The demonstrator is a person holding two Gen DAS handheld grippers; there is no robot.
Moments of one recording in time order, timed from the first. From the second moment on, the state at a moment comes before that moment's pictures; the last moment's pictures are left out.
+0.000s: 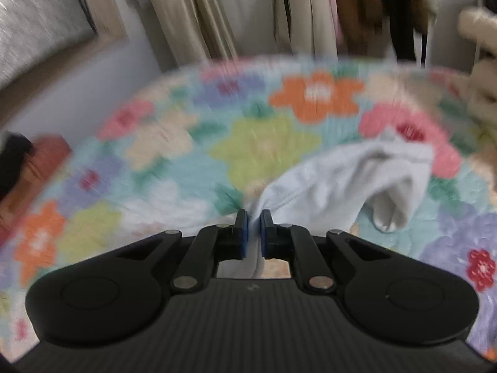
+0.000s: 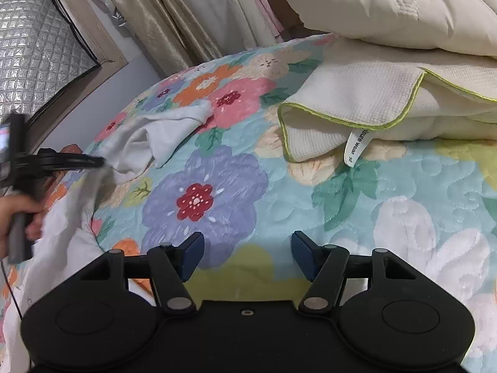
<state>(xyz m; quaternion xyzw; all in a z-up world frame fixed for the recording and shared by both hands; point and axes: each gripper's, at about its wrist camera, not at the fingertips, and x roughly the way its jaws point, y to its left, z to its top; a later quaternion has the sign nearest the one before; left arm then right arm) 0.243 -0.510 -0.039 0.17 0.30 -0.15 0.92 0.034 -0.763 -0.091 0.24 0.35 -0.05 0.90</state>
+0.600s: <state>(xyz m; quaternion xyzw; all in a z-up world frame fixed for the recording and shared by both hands) 0.124 -0.542 -0.020 0.24 0.31 -0.33 0.86 0.034 -0.756 -0.091 0.25 0.36 -0.04 0.90</state>
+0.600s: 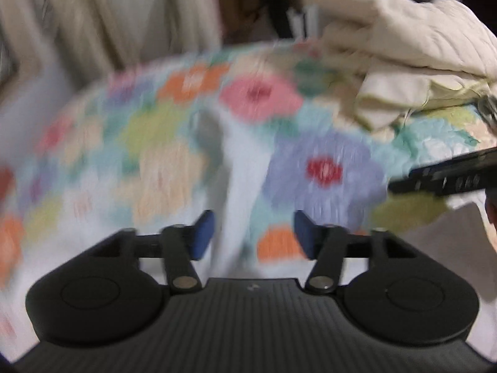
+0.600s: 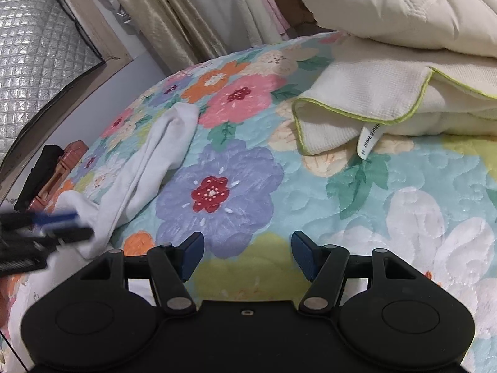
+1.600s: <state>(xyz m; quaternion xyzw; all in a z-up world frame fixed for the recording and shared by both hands) 0.338 -0.680 -0.034 0.34 0.28 -0.12 0.89 0.036 -0.769 -0.099 0.22 0.35 -0.03 0.91</state>
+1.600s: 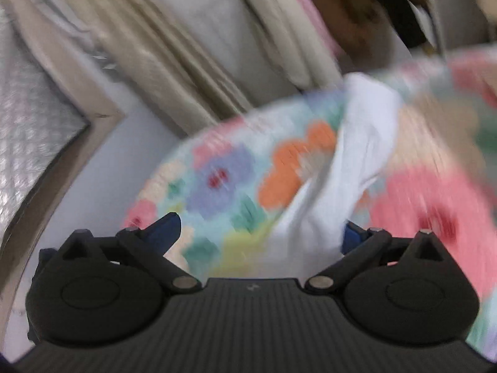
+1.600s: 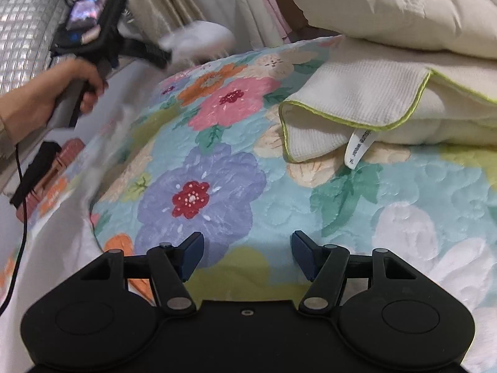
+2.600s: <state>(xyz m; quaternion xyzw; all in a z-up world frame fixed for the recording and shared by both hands) 0.280 -0.531 -0.107 0.29 0.40 -0.15 0.86 0.010 -0.746 -0.097 0.10 0.40 0.10 0.91</state>
